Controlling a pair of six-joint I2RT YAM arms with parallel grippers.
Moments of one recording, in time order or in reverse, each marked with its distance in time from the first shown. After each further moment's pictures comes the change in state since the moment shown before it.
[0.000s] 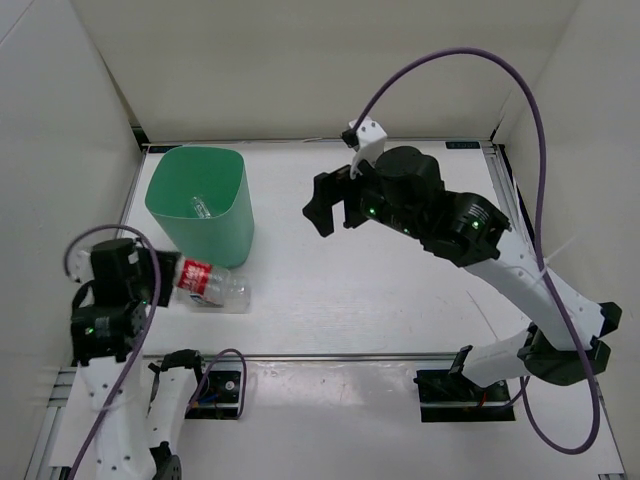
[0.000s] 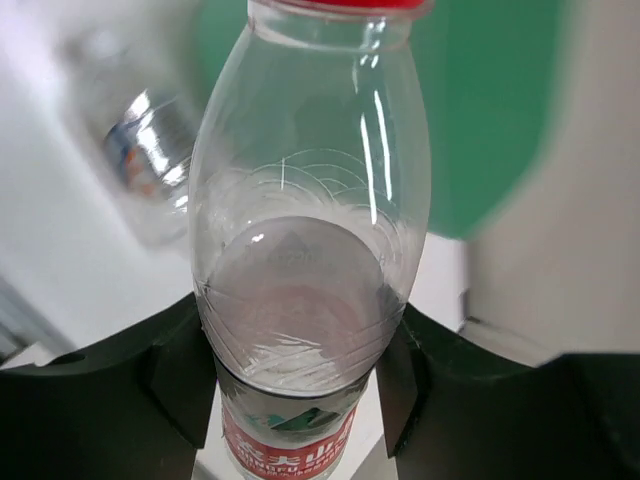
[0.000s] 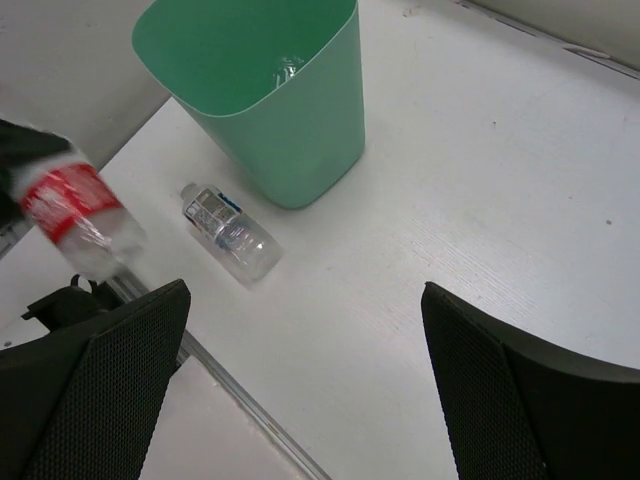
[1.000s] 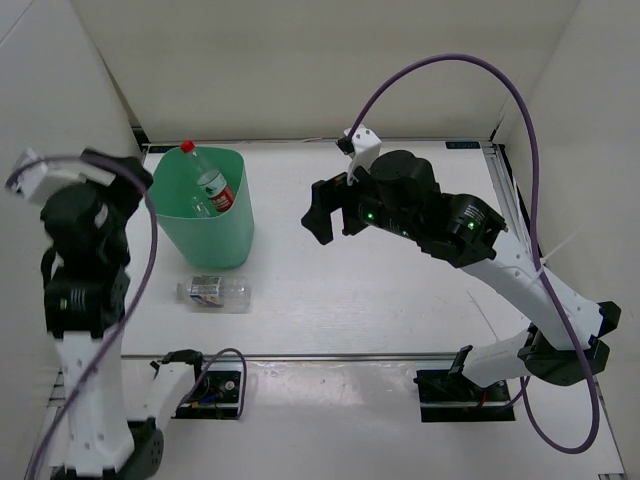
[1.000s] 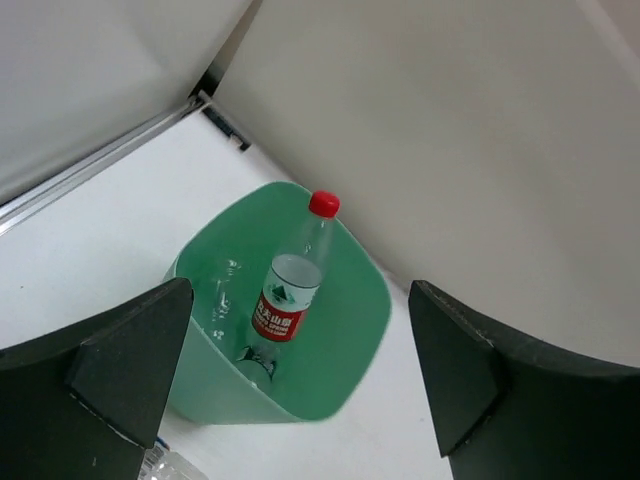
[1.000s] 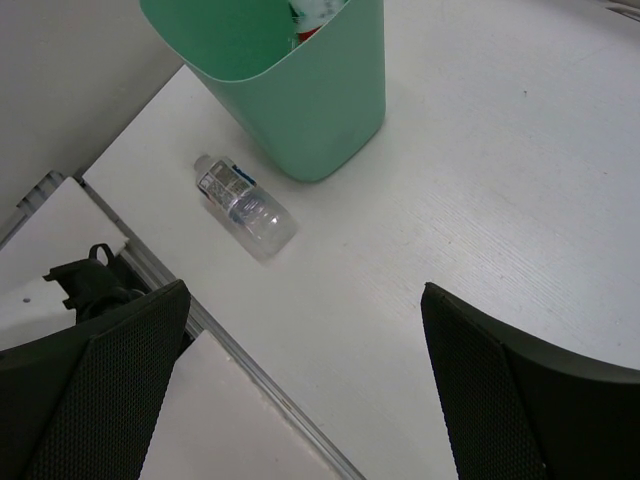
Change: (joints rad) left arm -0.116 0.304 0.460 0.463 -0.339 0.550; right arm 0.000 -0.015 -0.035 -0.027 -0.051 0.035
